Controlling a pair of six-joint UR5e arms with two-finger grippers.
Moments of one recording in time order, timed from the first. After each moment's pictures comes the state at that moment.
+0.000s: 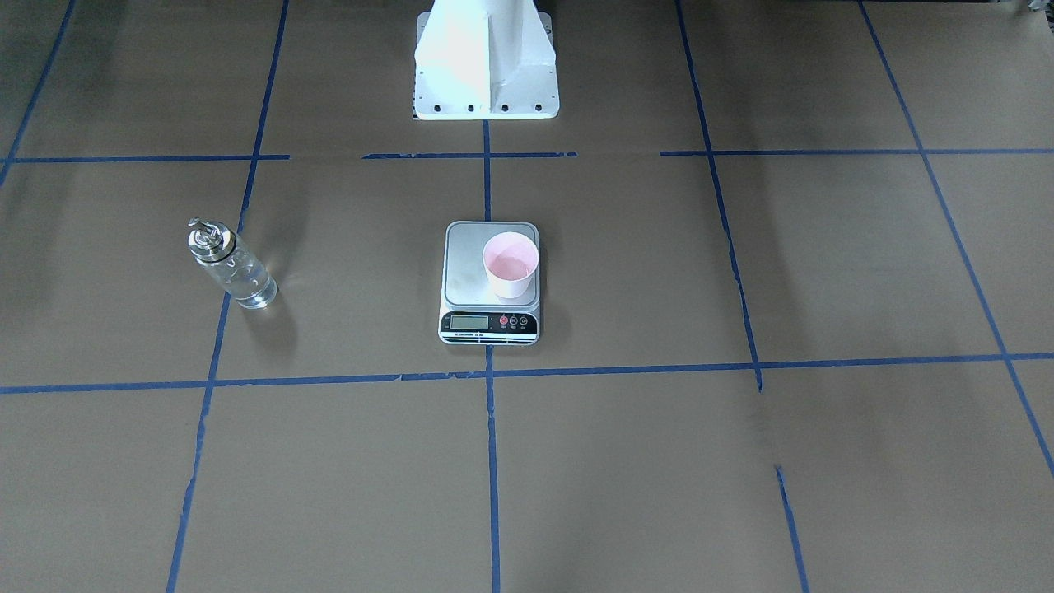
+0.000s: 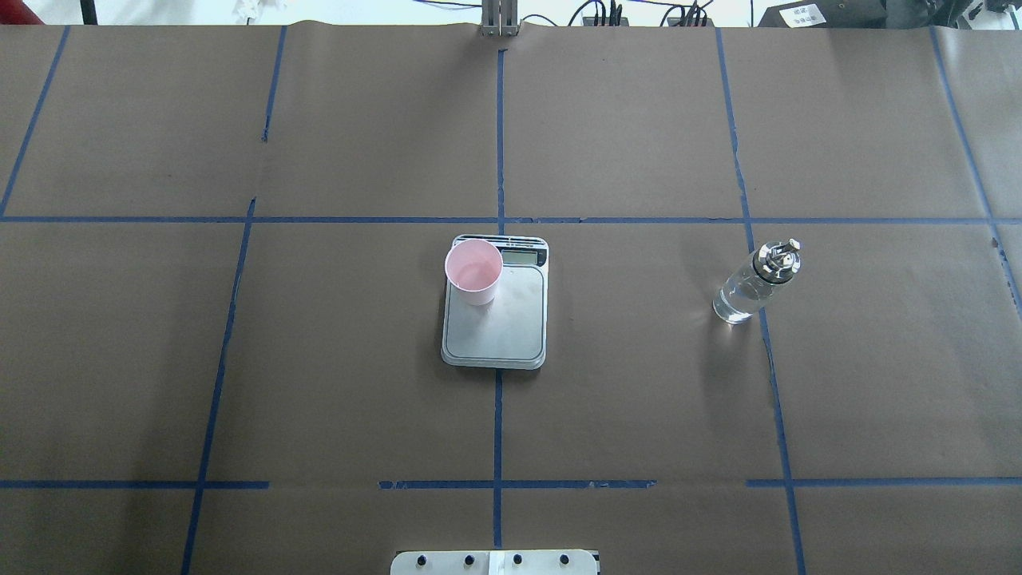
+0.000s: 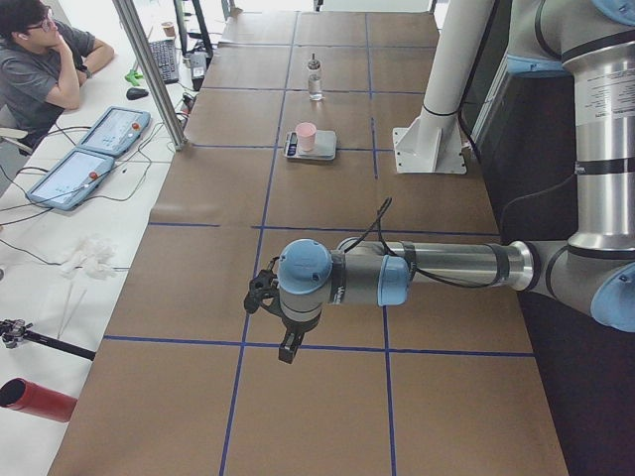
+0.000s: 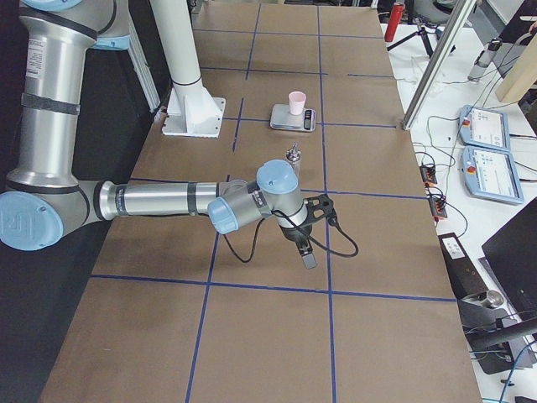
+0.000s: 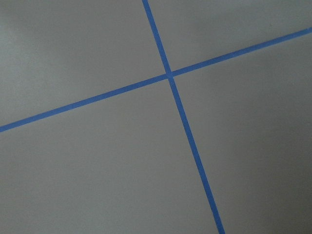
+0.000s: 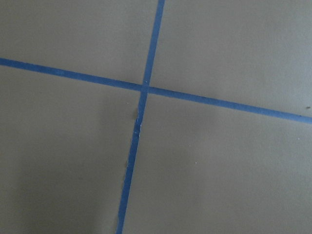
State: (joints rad) left arm -1.66 -1.41 -1.75 -1.59 -2.42 0.35; right arm 1.50 -1.77 1.67 -1.26 2.22 0.05
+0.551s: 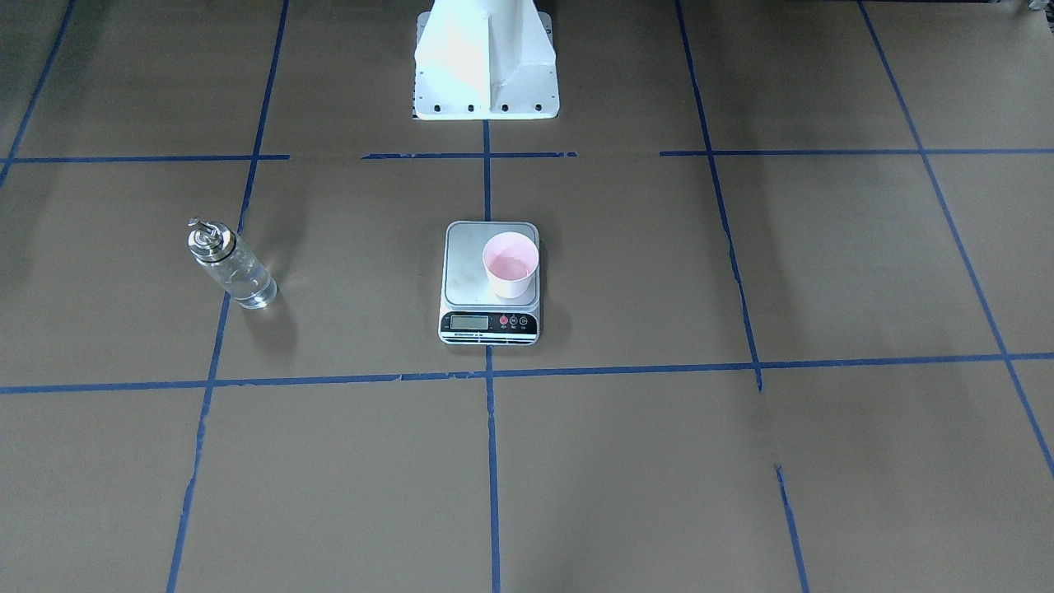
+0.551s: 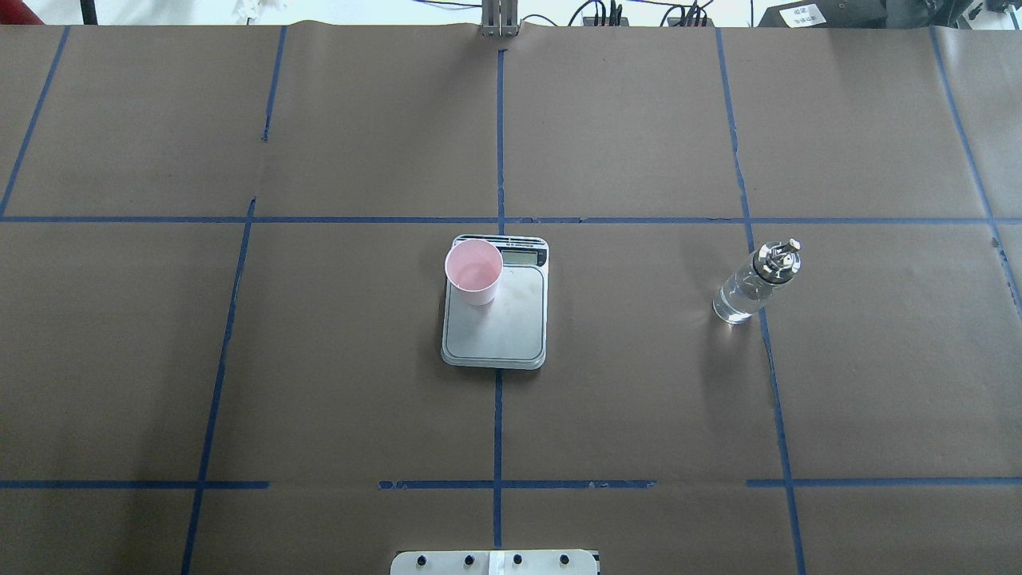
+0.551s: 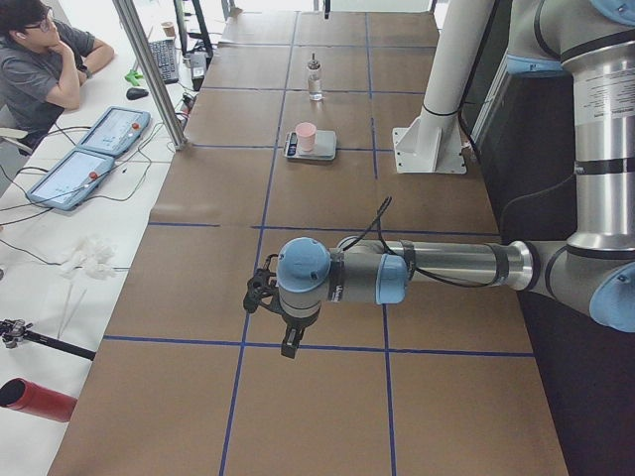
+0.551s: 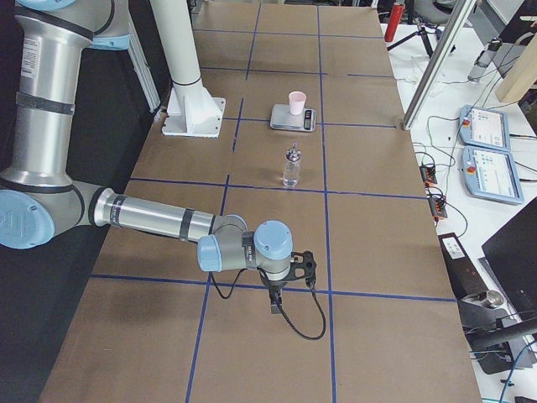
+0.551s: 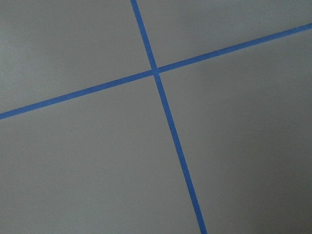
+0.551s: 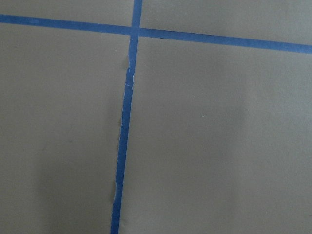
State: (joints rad) left arm -1.66 -1.42 -1.76 -1.59 -2.42 0.27; right arm 1.51 -1.78 1.58 -1.26 2.32 0.05
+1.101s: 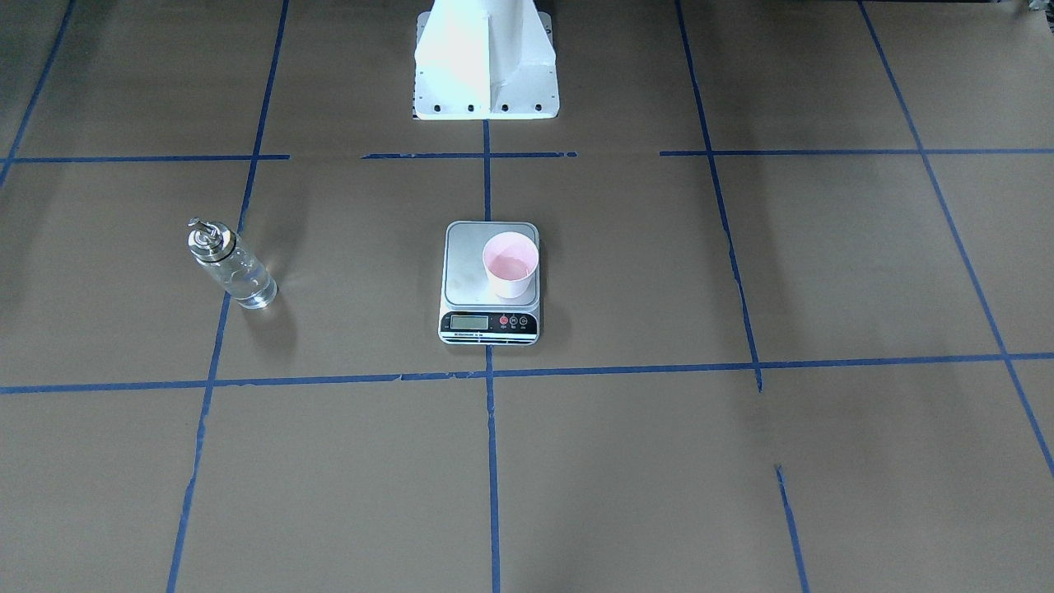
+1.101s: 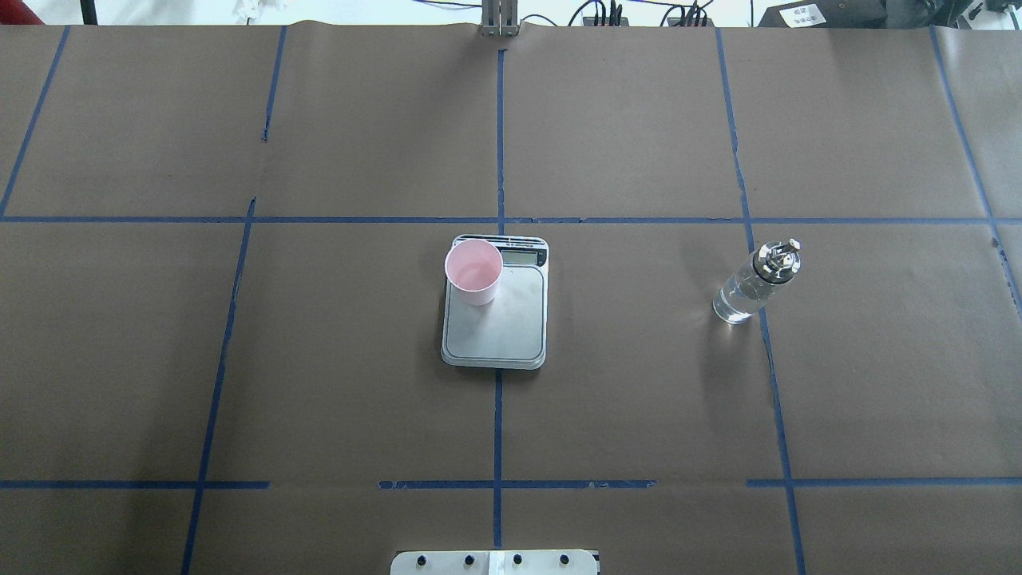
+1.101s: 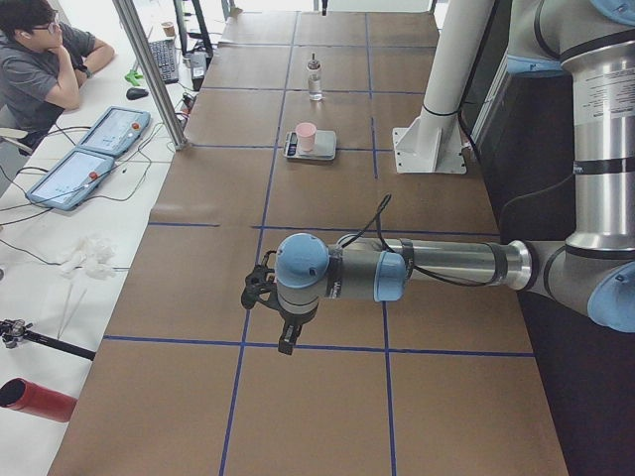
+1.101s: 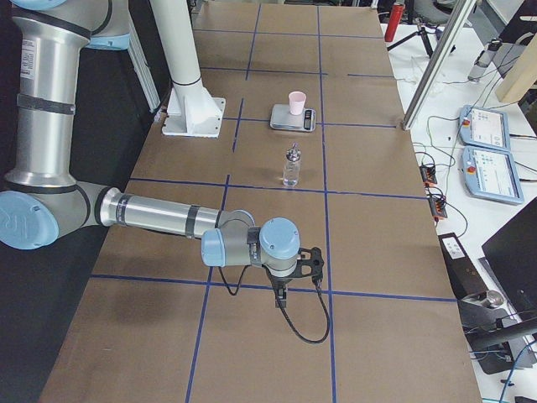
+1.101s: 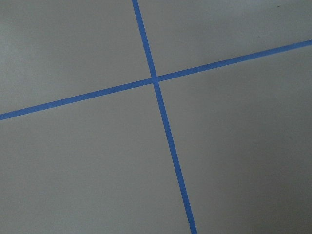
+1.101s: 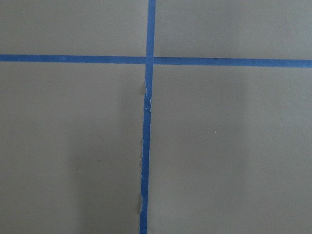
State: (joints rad) left arm -1.66 -1.42 -1.76 -1.59 -2.43 0.27; right arm 1.57 -1.73 1.63 -1.39 2.40 0.04
